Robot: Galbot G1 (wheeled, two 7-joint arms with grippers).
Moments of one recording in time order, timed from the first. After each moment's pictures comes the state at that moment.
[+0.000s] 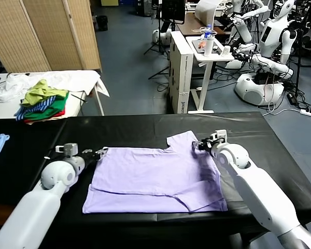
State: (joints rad) left arm 0.90 -0.95 -0.31 -1.58 -0.81 0.67 -0.07; right arm -0.61 1.04 0.02 1.43 0.80 -0.69 0.15
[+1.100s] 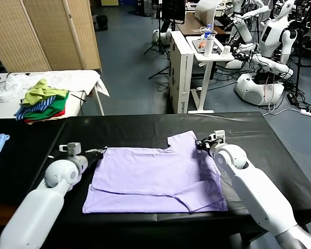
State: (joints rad) left arm 0.89 -0.97 -0.30 -1.58 -0.82 0.66 -0.07; right arm -0.66 1.03 0.06 1.48 0.79 -0.58 0.12
